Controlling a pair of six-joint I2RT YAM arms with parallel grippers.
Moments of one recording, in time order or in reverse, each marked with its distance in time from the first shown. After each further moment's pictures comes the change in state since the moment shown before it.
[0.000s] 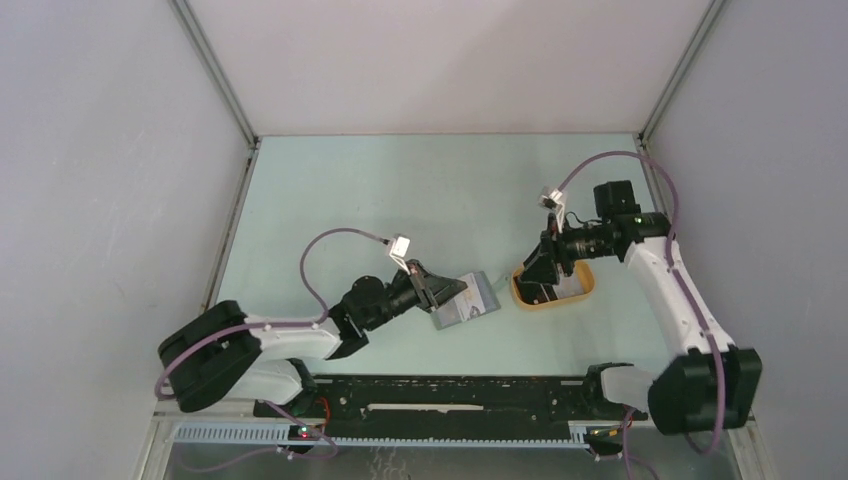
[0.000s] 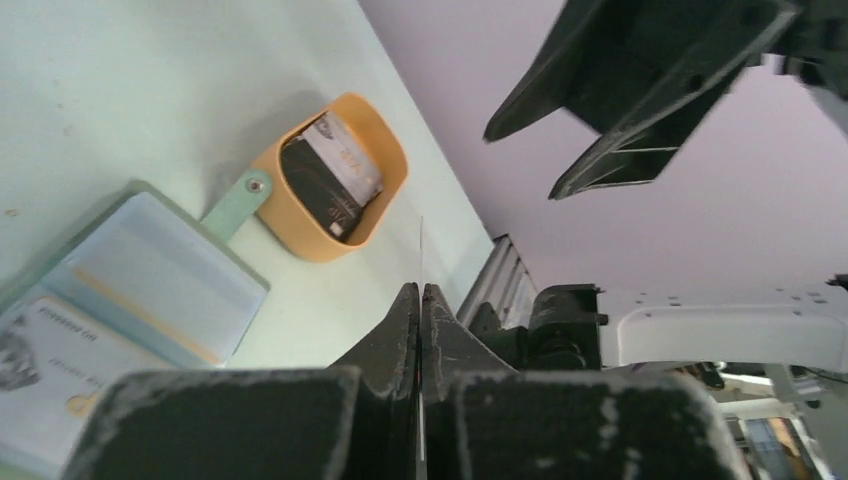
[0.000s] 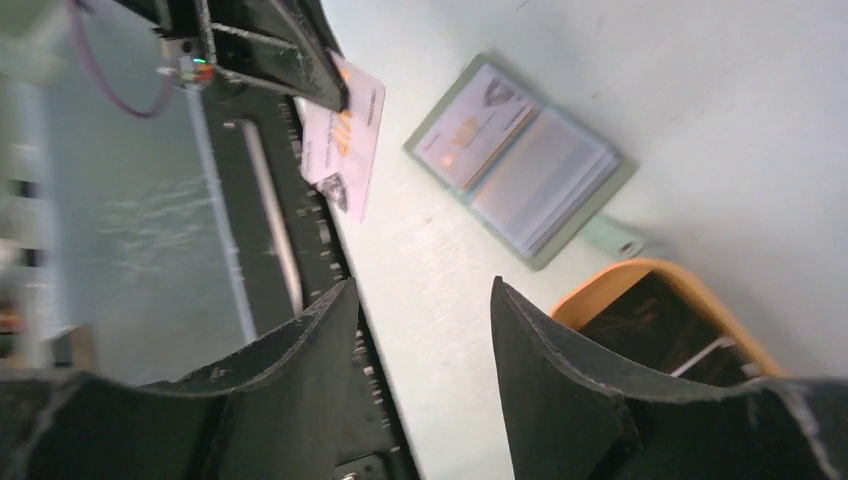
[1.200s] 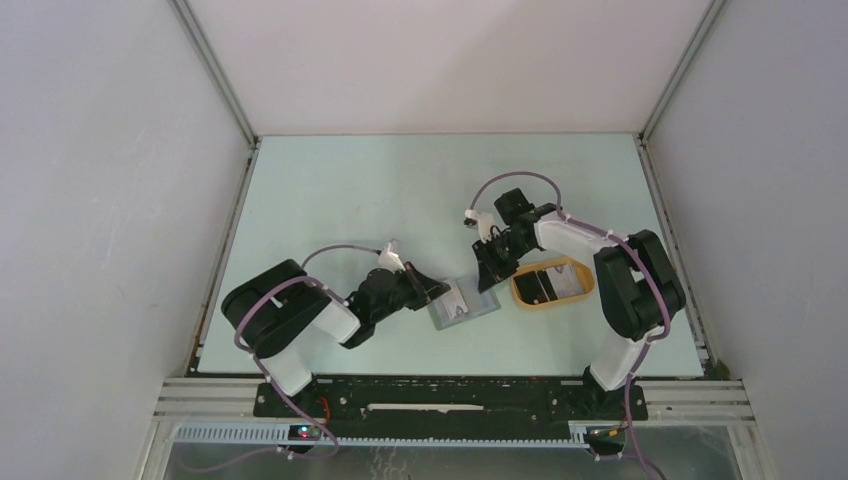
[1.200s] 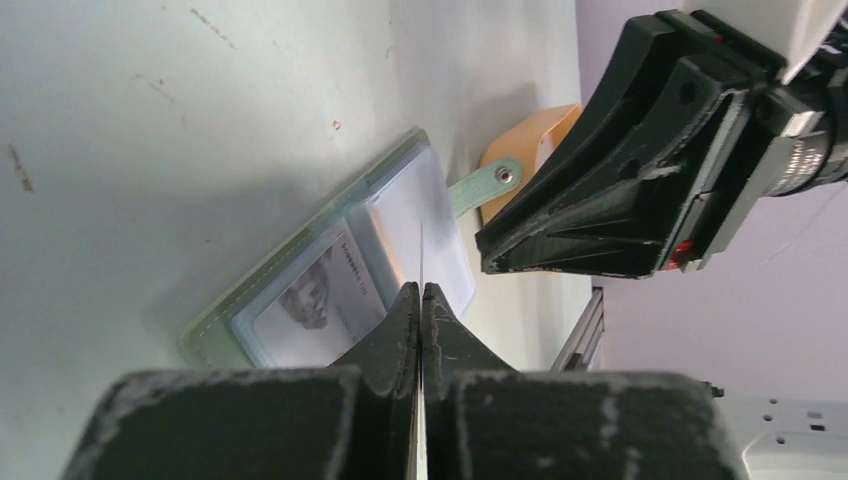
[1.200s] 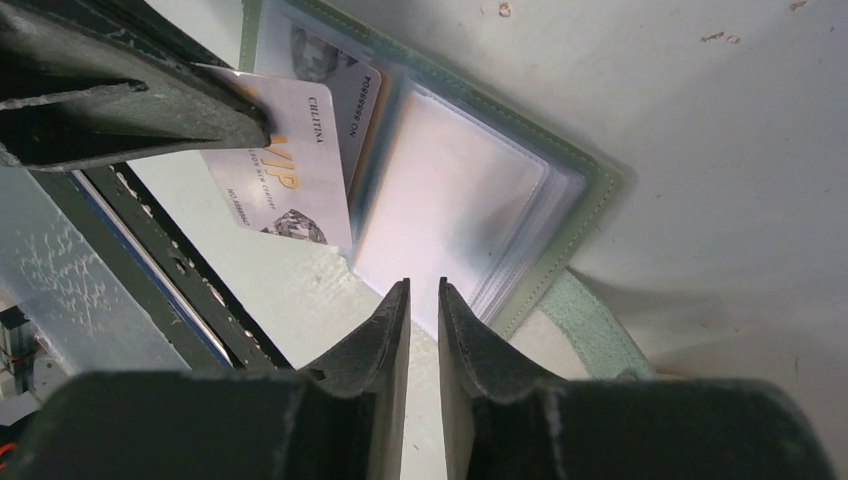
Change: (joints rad) left arm 0.170 0.331 -0.009 -0.016 0.000 -0.166; right arm 0.430 0.477 0.033 0.452 0.536 0.542
